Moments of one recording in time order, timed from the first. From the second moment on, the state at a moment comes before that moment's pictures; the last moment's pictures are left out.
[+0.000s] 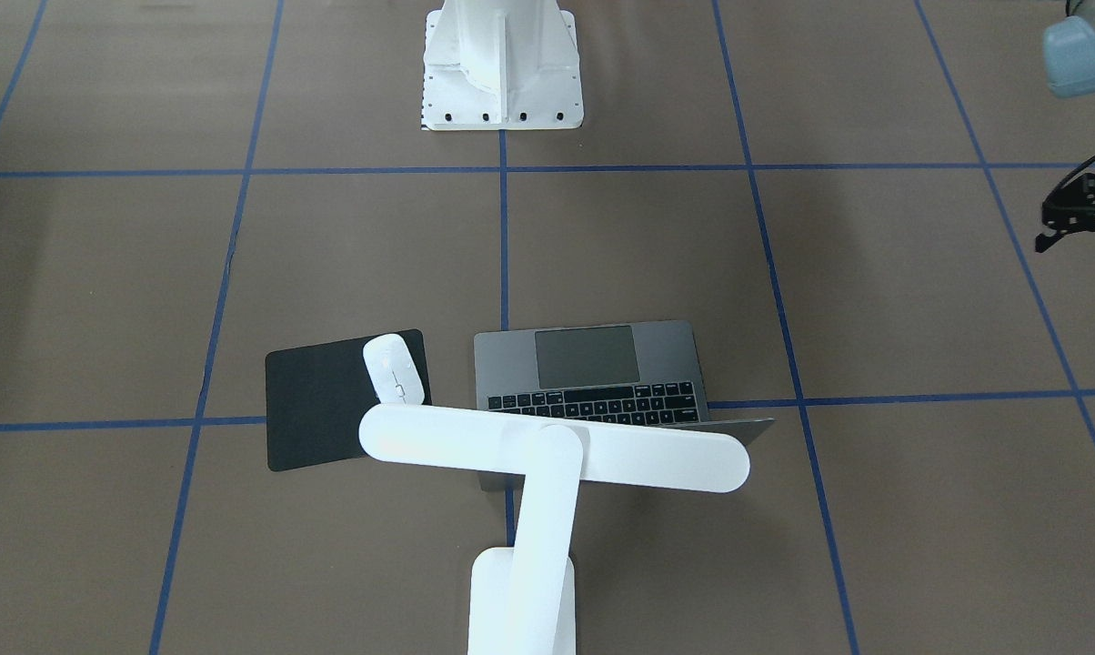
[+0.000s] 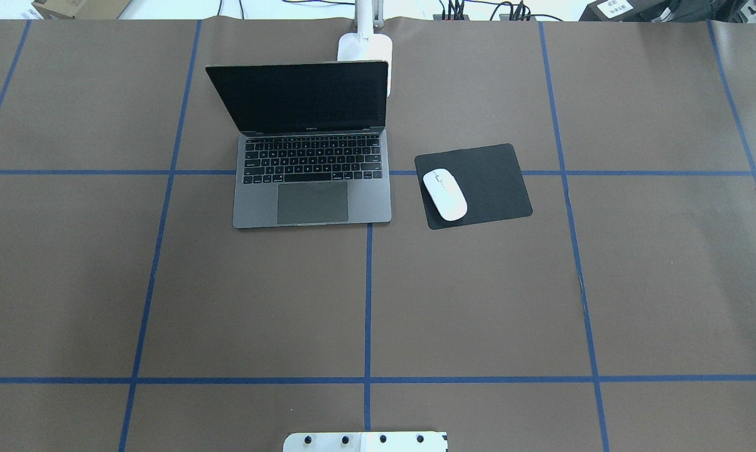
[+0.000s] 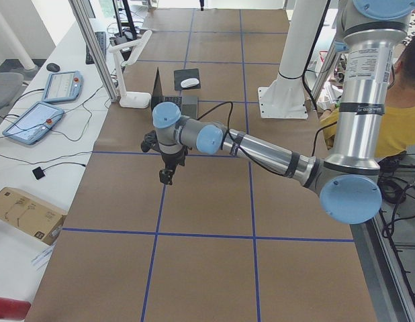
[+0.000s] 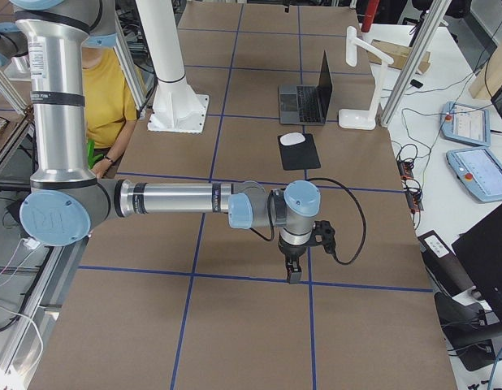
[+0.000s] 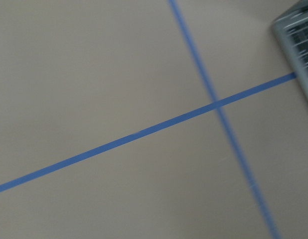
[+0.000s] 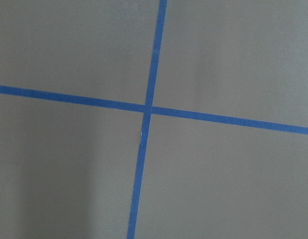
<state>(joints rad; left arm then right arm) -1.39 -1.58 -1.80 -1.54 -2.32 0.14 1.48 -1.57 1.61 -1.53 2.22 -0.01</state>
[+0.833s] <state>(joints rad) -1.59 -1.41 -1.70 -1.62 -2.33 0.24 1.48 -1.56 1.62 -1.53 2.22 -0.02</state>
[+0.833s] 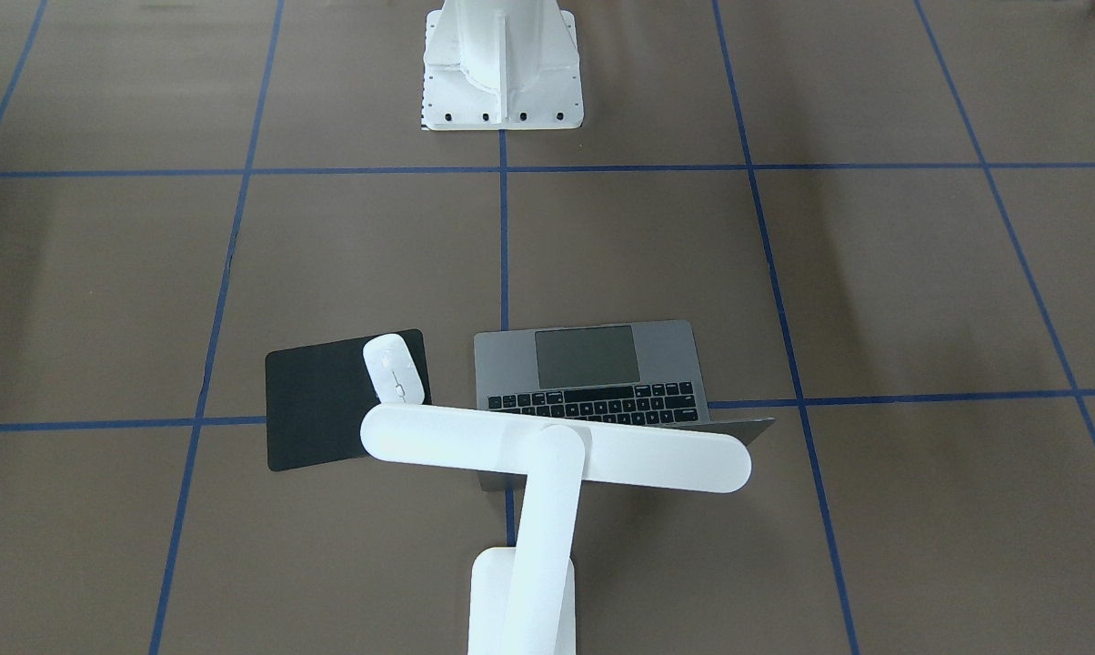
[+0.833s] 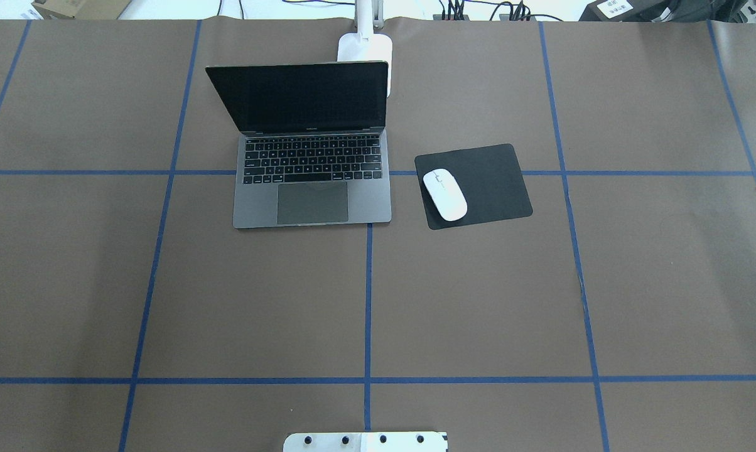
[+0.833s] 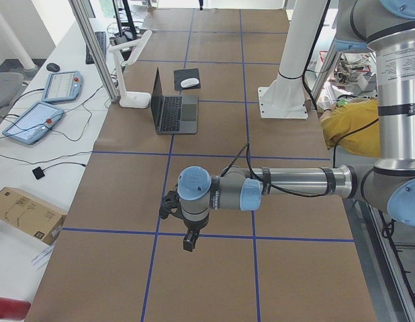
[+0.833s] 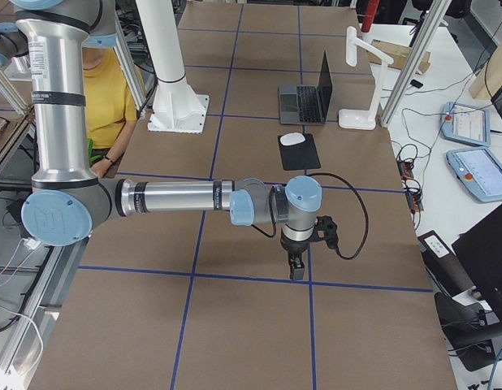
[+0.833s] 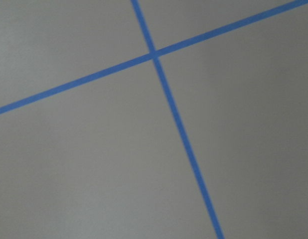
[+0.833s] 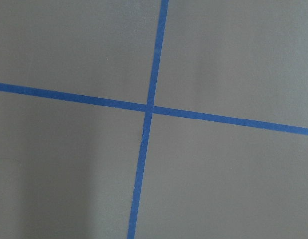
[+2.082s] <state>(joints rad) -1.60 -1.42 -1.72 -1.63 -2.35 0.07 1.50 -1.56 1.65 -1.53 2.27 -0.01</state>
